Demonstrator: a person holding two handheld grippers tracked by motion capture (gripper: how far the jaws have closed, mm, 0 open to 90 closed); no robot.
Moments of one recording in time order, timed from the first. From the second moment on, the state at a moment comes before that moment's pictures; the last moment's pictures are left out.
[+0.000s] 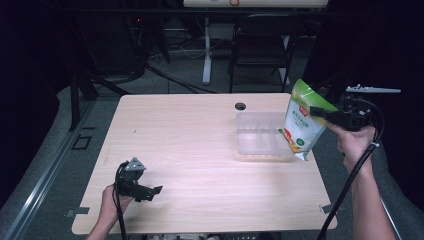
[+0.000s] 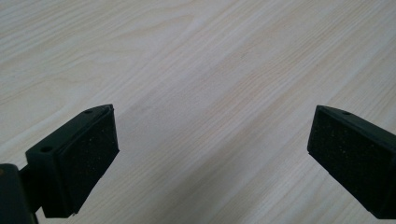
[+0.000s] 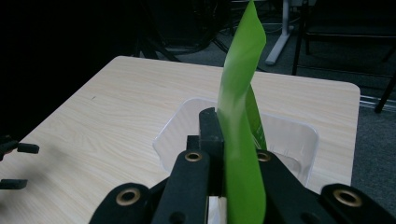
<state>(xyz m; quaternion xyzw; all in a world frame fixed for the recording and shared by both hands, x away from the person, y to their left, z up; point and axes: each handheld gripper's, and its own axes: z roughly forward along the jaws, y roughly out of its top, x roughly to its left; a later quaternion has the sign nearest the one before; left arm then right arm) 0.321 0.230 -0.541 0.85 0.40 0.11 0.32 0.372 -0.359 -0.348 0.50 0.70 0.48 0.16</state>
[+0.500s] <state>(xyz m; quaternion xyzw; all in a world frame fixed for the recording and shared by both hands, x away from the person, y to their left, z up) 0.320 0.231 -0.541 0.85 0.40 0.11 0.32 0.392 -0.357 -0.350 0.52 0.69 0.48 0.17</state>
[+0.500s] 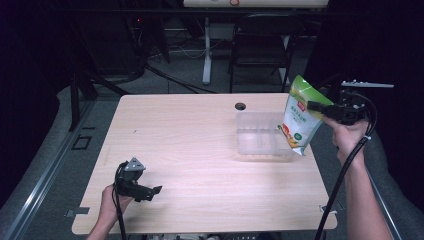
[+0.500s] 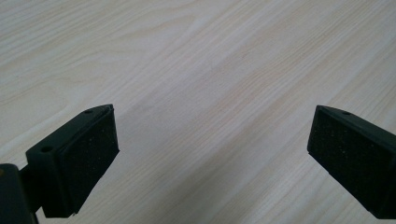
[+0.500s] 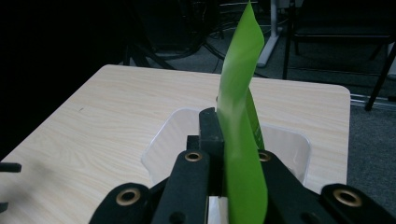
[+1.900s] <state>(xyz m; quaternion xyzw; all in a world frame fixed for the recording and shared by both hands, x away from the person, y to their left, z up) 0.320 0.230 -0.541 0.86 0.39 0.11 0.32 0.440 -0.333 -0.407 0.59 0.62 0.48 0.21</state>
